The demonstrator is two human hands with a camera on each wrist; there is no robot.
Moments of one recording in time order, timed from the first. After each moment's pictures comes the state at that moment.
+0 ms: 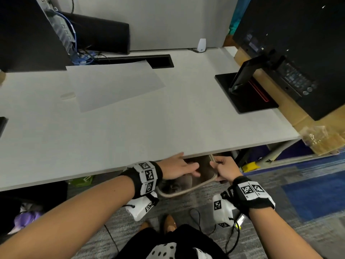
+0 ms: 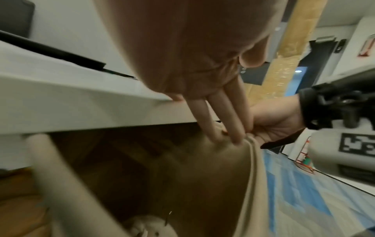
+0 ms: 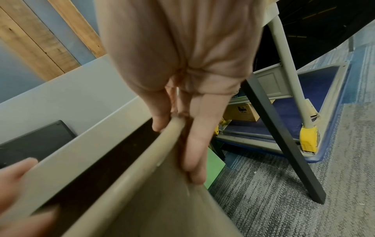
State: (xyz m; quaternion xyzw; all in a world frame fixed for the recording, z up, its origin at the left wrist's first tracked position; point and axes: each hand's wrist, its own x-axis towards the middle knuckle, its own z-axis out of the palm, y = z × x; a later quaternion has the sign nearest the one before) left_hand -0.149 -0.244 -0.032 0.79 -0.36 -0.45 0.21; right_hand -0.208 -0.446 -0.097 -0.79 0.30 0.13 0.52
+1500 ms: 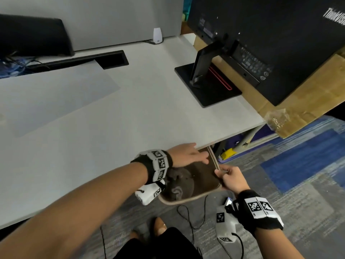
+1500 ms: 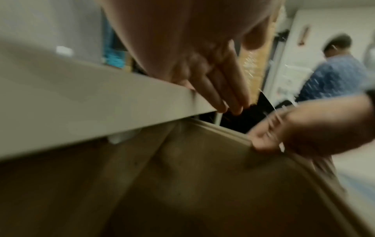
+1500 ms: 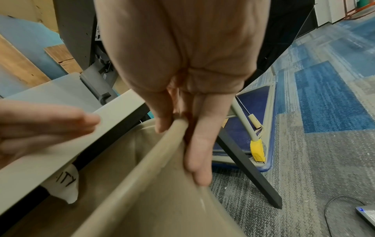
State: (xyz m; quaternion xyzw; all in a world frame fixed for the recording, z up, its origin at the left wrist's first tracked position) left_hand -0.130 -0.374 -0.021 0.76 -0.38 -0.46 0.24; right_hand -0.266 -0.527 -0.118 -0.71 0.42 0.06 0.56
